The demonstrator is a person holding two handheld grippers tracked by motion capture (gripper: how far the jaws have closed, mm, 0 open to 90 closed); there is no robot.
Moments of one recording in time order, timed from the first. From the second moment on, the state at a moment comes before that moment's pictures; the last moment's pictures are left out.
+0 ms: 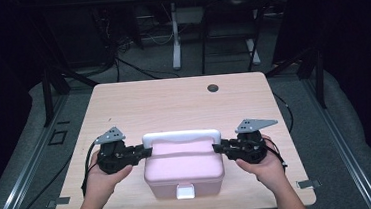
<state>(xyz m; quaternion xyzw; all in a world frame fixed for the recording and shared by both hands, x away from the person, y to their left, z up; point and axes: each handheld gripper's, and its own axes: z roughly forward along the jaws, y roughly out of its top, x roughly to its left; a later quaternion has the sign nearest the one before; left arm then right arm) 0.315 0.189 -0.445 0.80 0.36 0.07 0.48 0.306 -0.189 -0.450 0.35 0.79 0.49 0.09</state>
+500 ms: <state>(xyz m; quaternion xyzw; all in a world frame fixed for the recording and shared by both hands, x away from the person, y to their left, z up) 0.316 0.193 -0.439 0.77 0.37 0.07 0.50 0.308 -0.191 -0.445 0.37 0.77 0.51 0.09</state>
